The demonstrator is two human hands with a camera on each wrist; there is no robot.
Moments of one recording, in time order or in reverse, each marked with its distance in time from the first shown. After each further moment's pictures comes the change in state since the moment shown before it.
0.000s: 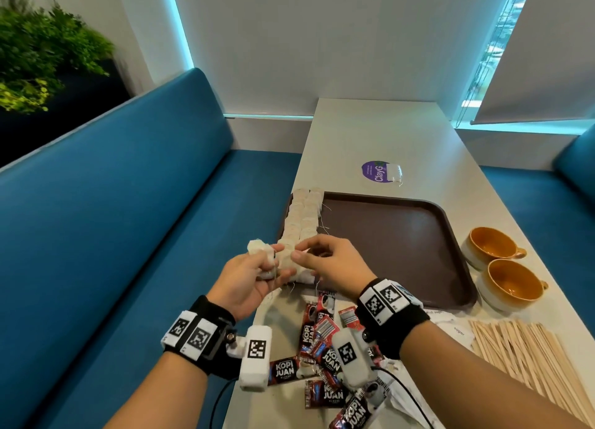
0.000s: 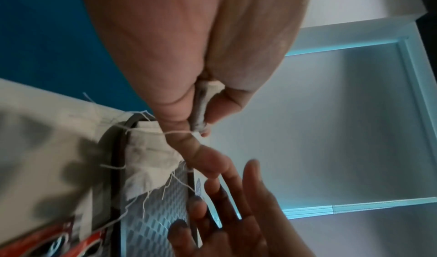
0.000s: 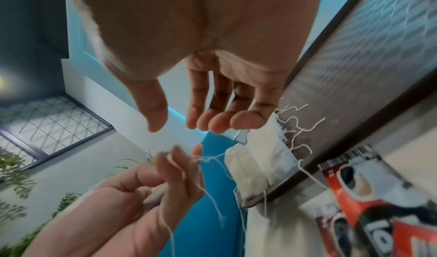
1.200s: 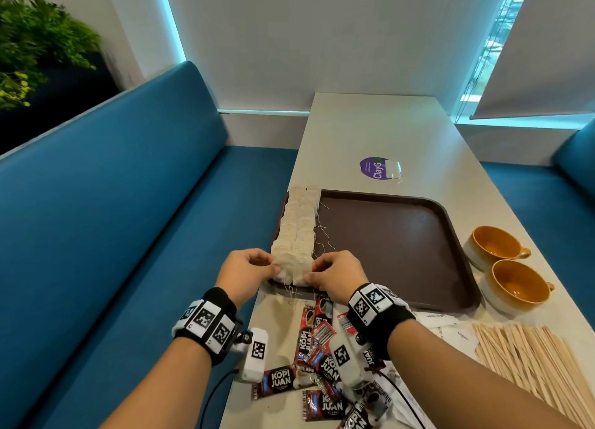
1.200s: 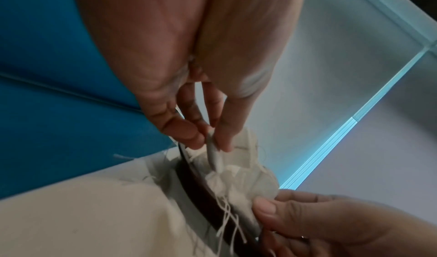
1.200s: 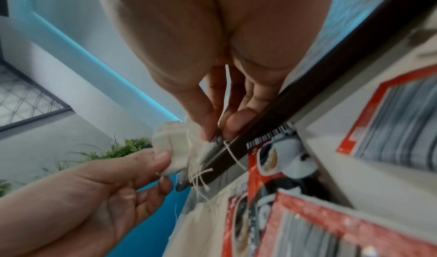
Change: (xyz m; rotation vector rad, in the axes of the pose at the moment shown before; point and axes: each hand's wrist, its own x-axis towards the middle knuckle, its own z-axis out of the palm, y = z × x) left_hand 0.060 -0.020 -0.034 0.790 0.193 0.239; right_hand 0.026 0.046 0.001 -0.210 0.103 0.271
